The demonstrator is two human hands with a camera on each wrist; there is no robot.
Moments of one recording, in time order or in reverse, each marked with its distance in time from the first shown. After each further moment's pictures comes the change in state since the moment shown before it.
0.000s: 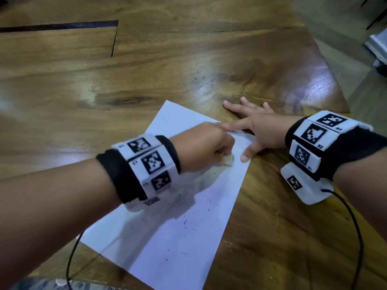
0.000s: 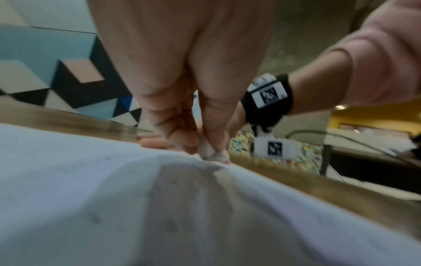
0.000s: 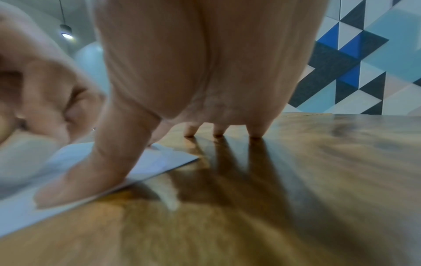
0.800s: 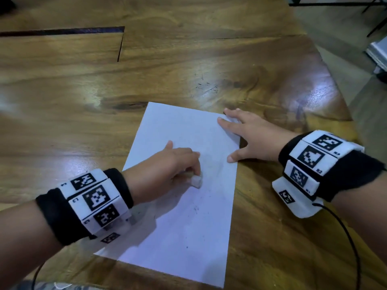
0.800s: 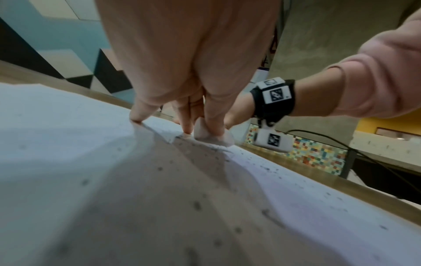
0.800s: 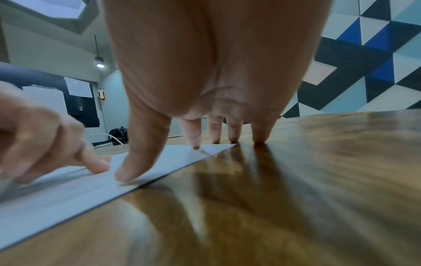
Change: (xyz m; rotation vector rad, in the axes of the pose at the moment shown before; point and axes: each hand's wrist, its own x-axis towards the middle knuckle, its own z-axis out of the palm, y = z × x) left_hand -0.071 -0.031 0.011 -0.199 -0.008 -0.130; right_hand -0.002 -0.024 0.006 0.051 0.141 0.018
